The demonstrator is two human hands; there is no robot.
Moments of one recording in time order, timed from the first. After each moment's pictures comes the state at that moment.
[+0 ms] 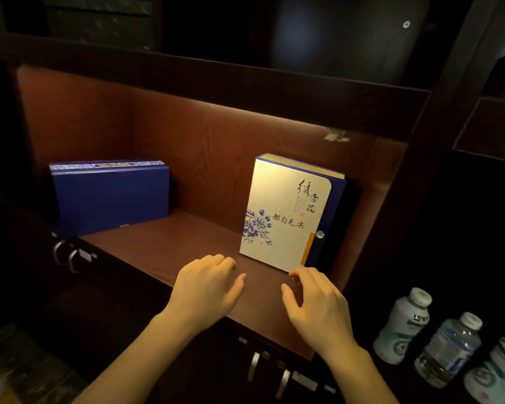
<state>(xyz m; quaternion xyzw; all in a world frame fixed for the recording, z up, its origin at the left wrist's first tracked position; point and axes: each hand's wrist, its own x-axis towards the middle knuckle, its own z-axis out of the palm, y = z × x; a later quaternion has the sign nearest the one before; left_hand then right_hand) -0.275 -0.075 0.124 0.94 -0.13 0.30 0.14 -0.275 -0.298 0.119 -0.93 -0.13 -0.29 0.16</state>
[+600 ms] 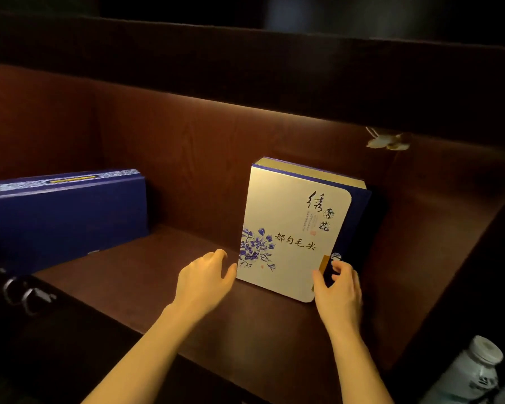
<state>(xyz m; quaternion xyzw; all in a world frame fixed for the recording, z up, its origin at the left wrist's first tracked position) -0.068 -0.060 0.086 0.94 -0.04 0.24 0.22 -0.087 -0.311 0.091 -0.86 0.15 -0.28 0.39</state>
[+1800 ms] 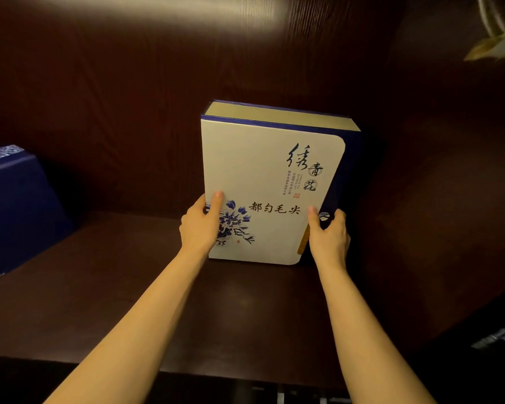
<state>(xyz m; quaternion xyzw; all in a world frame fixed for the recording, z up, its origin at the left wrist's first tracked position) 0.077 -0.101 0.073 0.83 -0.04 0.10 0.55 -0.001 -0.322 0.066 -0.78 0.31 -0.30 0.46</state>
